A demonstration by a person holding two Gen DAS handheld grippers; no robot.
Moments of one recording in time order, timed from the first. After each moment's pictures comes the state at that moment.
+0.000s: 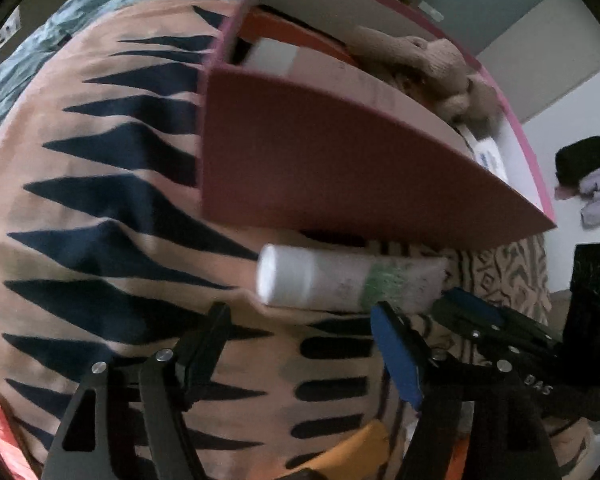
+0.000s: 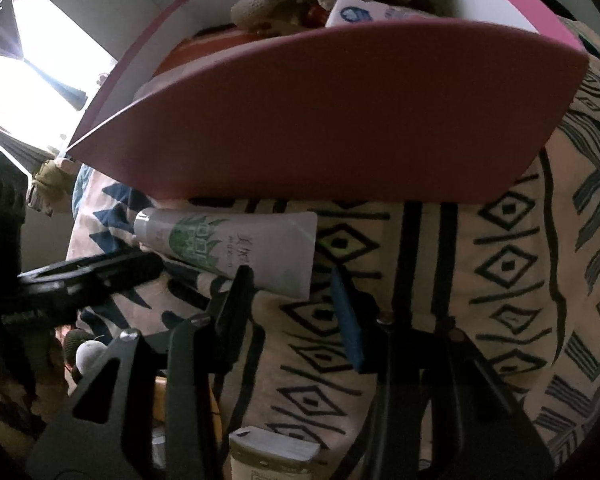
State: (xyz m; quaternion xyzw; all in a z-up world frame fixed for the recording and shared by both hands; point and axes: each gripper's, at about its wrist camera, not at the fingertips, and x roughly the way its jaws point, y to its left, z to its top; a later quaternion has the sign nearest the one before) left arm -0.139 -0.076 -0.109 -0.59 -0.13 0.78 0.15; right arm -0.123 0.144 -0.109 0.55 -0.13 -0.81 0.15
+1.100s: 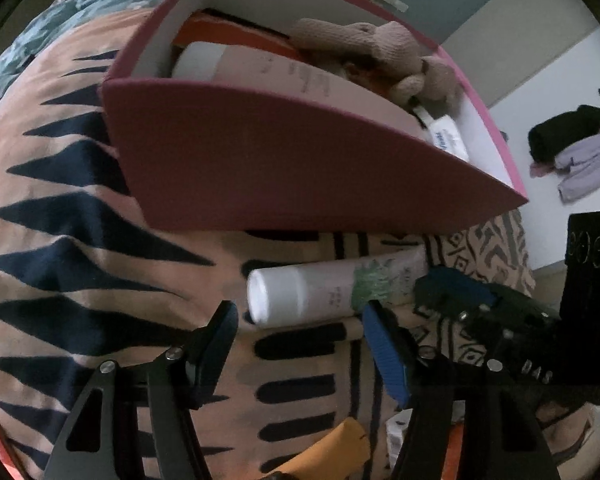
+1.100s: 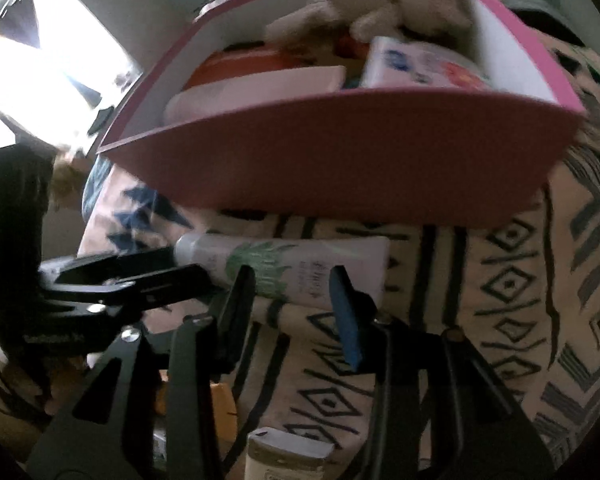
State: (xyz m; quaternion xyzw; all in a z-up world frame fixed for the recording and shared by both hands) left arm -0.137 -0.060 -0.102 -0.58 -0.11 0.78 0.20; right arm -0.117 0.143 -0.090 0.53 -0.12 -0.83 0.15
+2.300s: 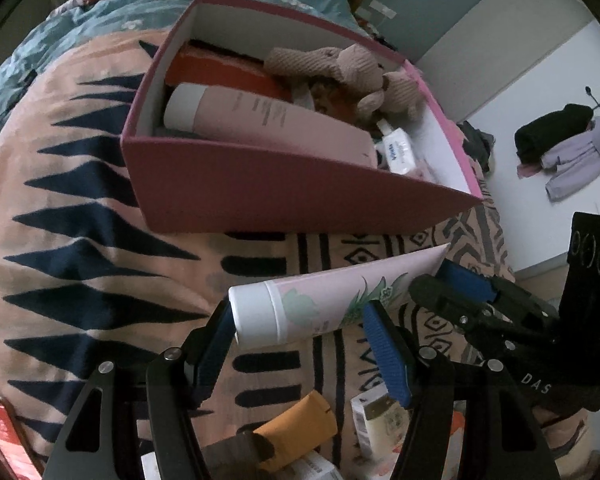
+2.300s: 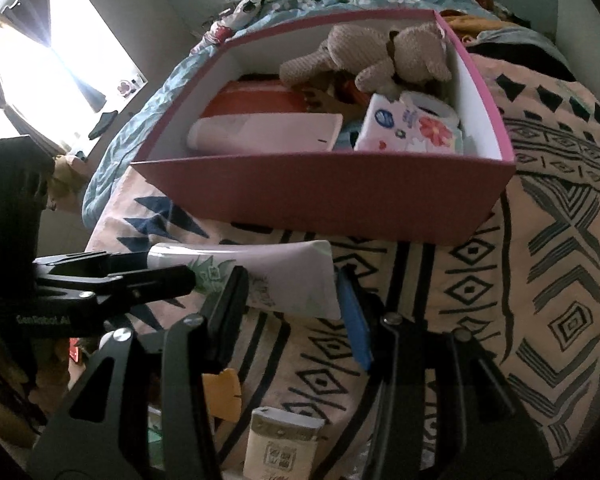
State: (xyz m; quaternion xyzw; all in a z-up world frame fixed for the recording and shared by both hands) left arm -0.111 -0.063 -0.061 -0.56 -0.13 0.79 0.19; right arm -0.097 0.139 -0.045 0.49 -0.09 -0.85 0.16
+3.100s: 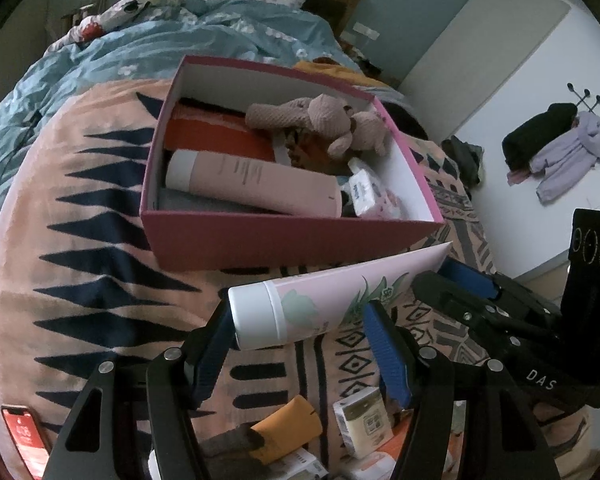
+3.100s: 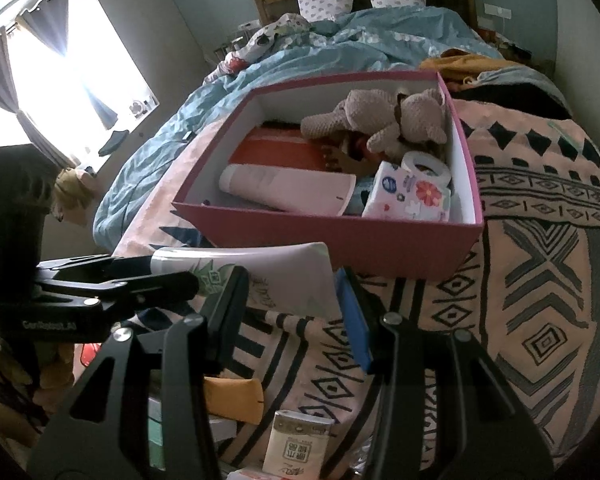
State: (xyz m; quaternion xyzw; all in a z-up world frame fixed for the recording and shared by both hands) left arm -0.109 -0.058 -0.011 -0.52 -0.12 0.83 0.20; right arm -0.084 0.138 0.007 0.44 -0.08 -0.88 0.17
